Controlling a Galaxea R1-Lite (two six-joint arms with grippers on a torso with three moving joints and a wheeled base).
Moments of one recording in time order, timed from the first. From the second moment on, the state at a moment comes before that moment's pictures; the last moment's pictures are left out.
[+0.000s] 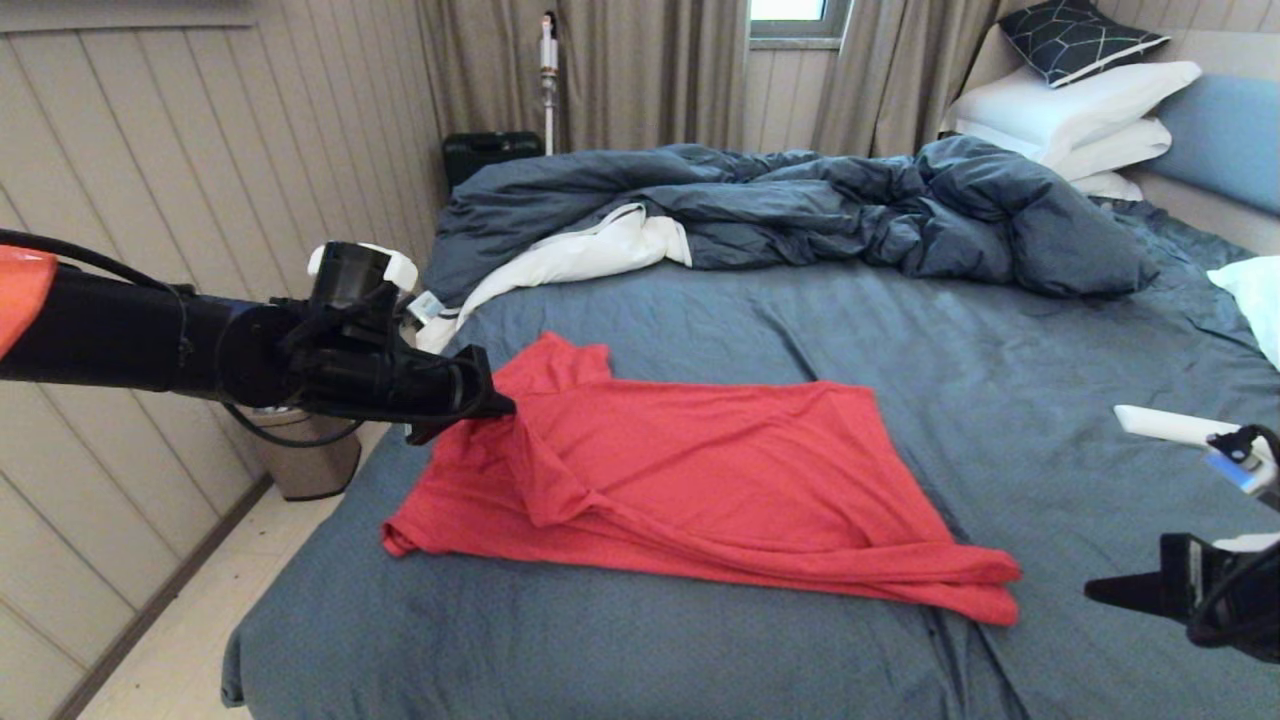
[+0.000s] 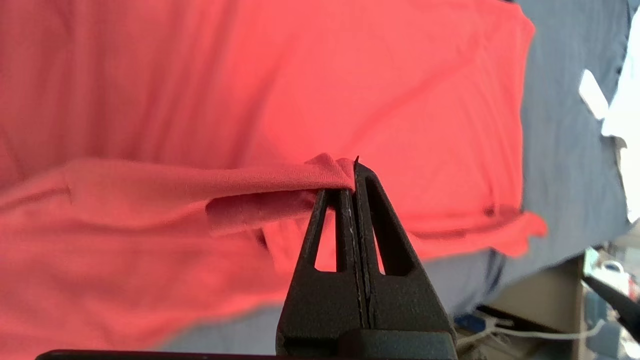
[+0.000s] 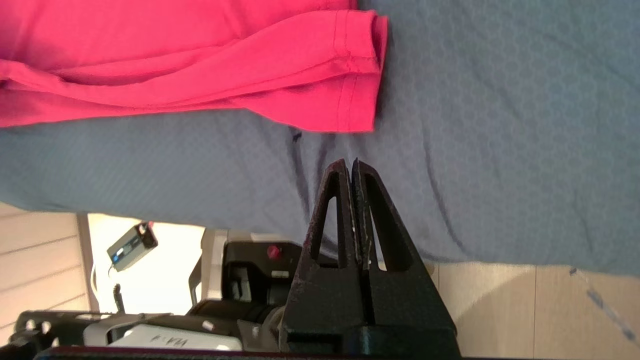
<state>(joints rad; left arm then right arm) -0.31 1.97 -1.35 0.07 -0.40 -0.57 -0.32 1.33 -0.66 0.24 0.45 0.12</state>
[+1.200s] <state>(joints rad) -0.29 2.15 -1.36 -0.12 -0.16 -0.50 -0.31 1.31 -0.61 0.19 0.46 0.12</state>
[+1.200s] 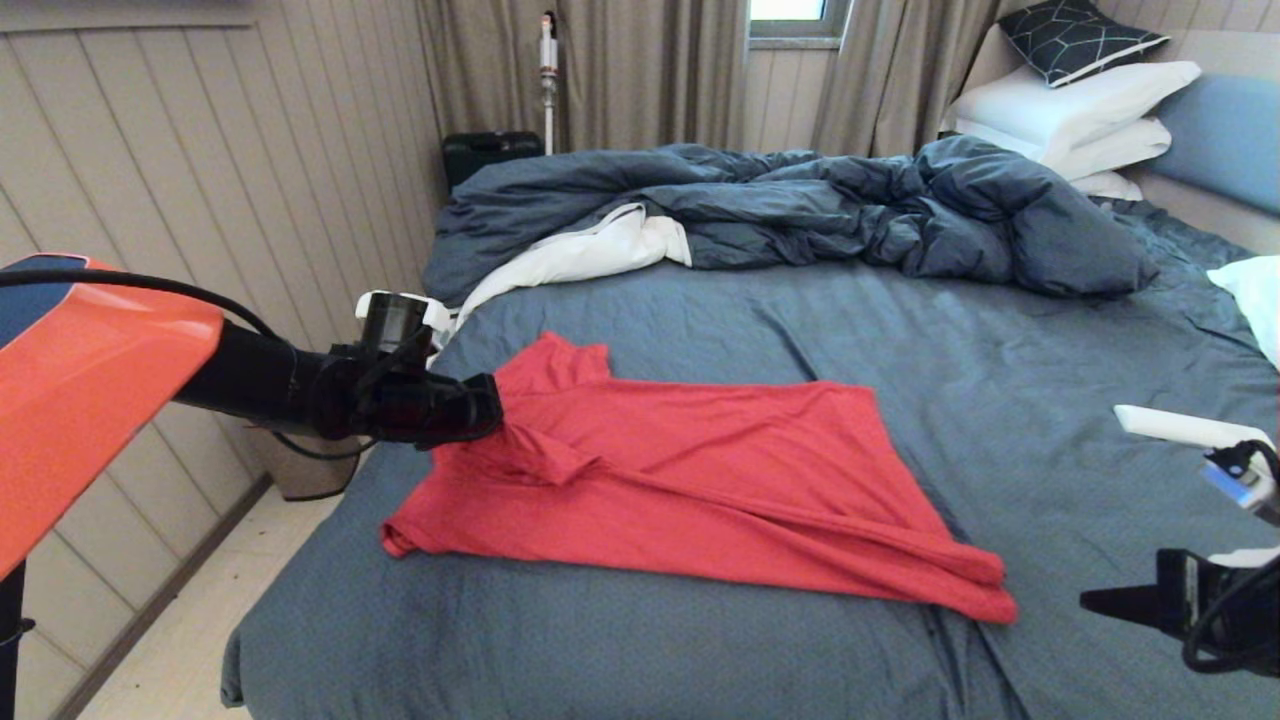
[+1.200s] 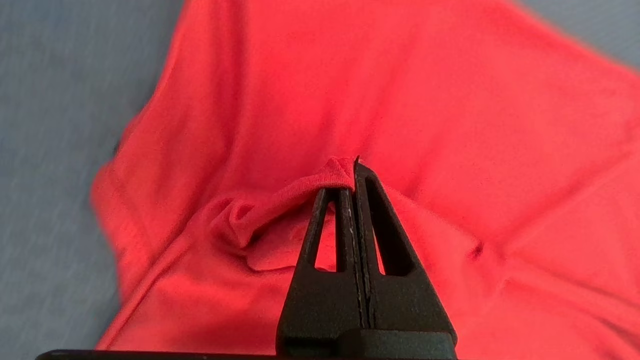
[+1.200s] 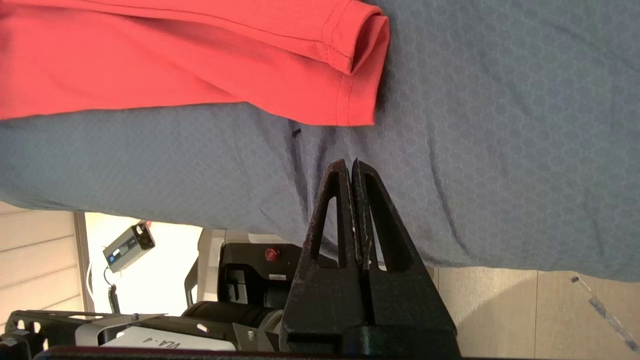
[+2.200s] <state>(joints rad) -0.24 1.95 -1.12 0.01 -0.16 -0.48 -0.30 1.31 -0.61 0.19 0.47 0.12</state>
